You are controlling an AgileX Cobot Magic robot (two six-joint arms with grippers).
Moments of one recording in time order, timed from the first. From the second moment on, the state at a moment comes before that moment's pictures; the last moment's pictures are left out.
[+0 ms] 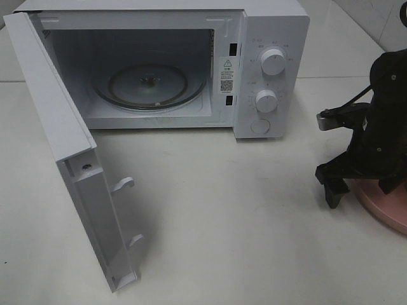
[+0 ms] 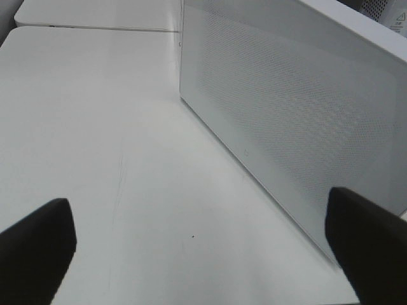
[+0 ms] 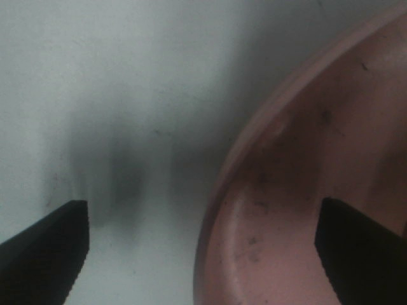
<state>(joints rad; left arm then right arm) 0.08 -0.01 -0.50 -0.17 1.04 0.13 0.14 1.89 -0.99 -0.18 0.63 0.11</state>
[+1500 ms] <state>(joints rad) 0.08 -0.01 -0.50 -0.17 1.04 0.13 0.14 1.92 -1.00 -0.22 0.65 0.16</state>
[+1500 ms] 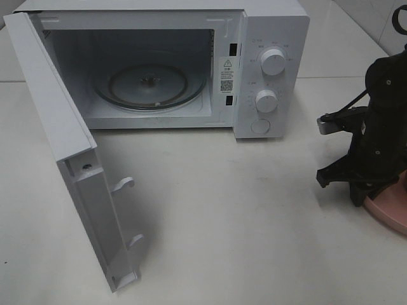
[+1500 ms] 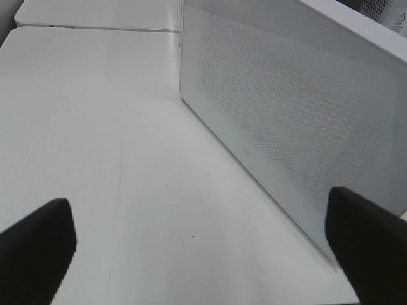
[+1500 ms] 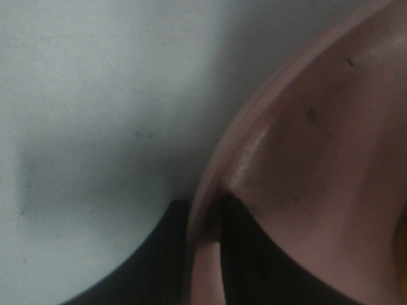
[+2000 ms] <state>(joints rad) 0.08 -0.01 -0.50 -0.17 1.04 0.13 0.23 1.92 -1.00 -0.46 0.74 0.44</state>
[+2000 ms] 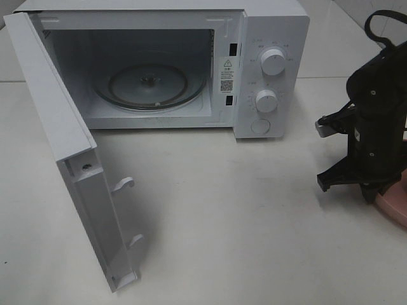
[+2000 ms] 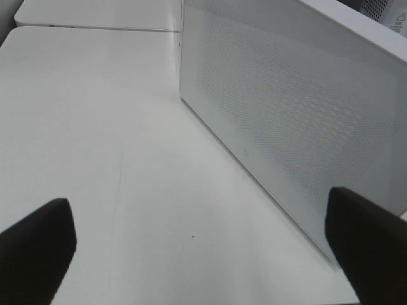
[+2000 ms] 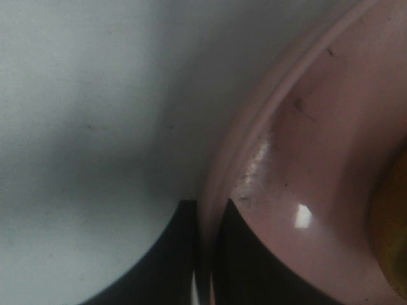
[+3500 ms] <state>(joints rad) 0.08 -0.01 -0.50 -0.17 1.04 0.13 0.55 1.65 -0.82 -0.65 0.98 0.61</state>
